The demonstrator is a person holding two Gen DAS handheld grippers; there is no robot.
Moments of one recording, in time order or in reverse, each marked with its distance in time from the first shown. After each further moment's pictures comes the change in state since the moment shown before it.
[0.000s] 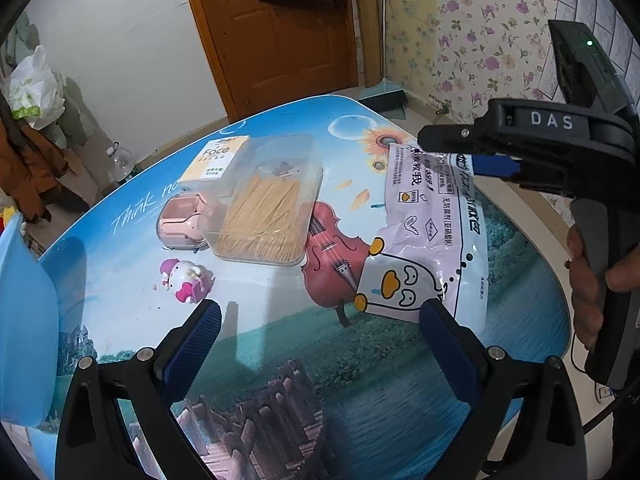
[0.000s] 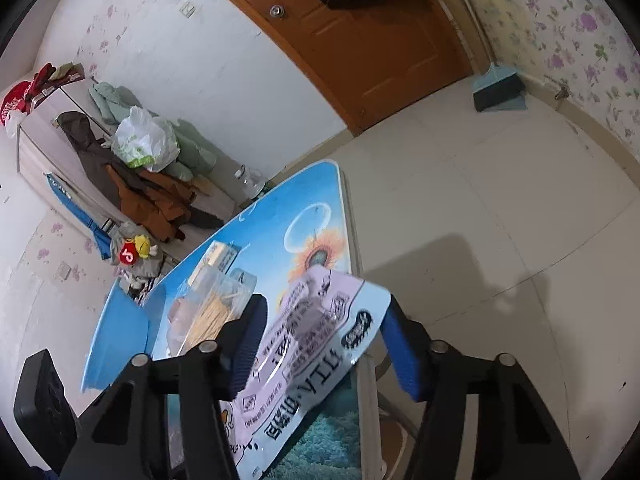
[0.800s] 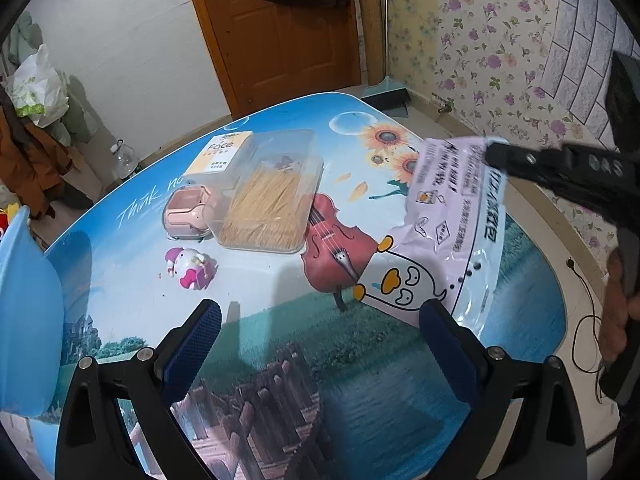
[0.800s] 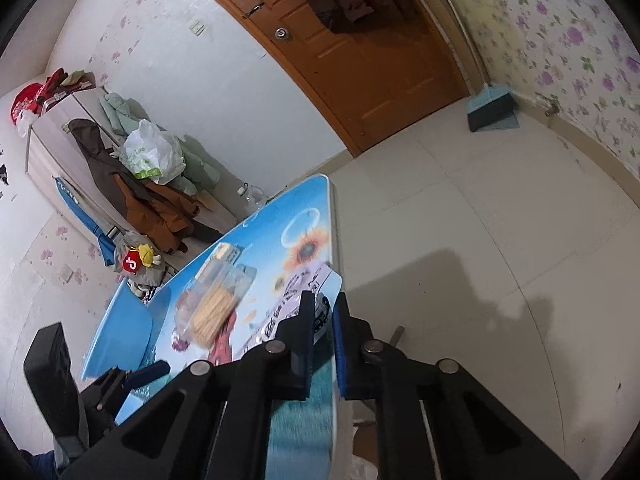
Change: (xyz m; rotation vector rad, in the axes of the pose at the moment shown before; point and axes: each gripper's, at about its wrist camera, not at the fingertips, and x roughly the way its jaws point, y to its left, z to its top) left arm -0.006 -0.001 -0.005 -0.002 0.008 0.010; right arm -0.058 -0.016 -0.040 -0.009 -0.098 -0.012
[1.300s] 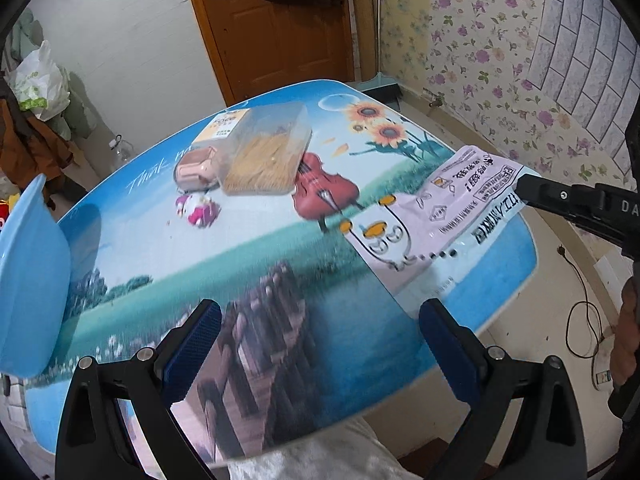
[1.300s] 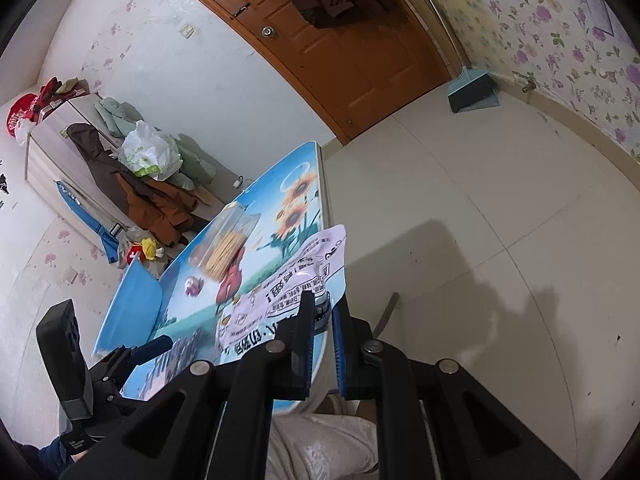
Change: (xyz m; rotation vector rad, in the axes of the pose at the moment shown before) left arm -0.029 -0.006 -0.040 0.005 0.007 -0.017; right arm -0.065 0.003 -0.067 0.041 0.018 -0.003
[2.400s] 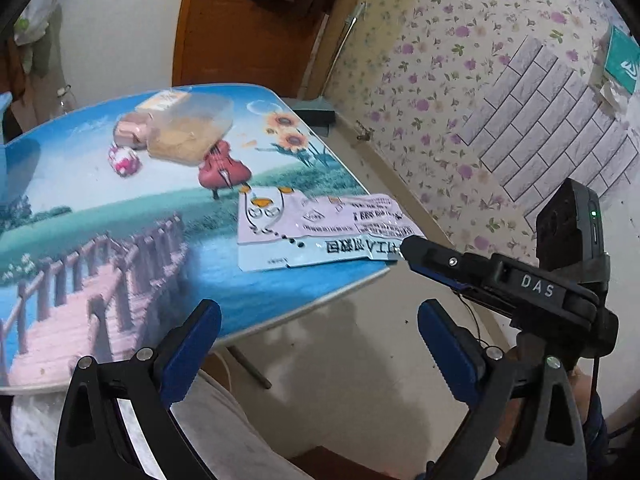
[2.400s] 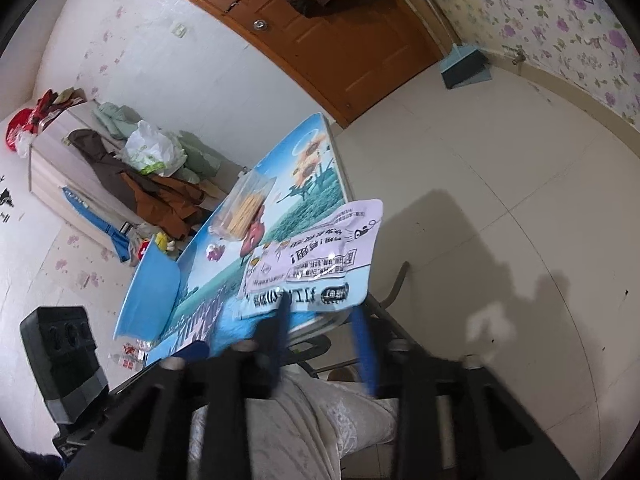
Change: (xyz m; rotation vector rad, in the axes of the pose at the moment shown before) left arm -0.039 -0.012 -0.025 -0.190 -0.074 -0.377; right arm -0.022 0.011 -0.030 0.082 0.033 0.013
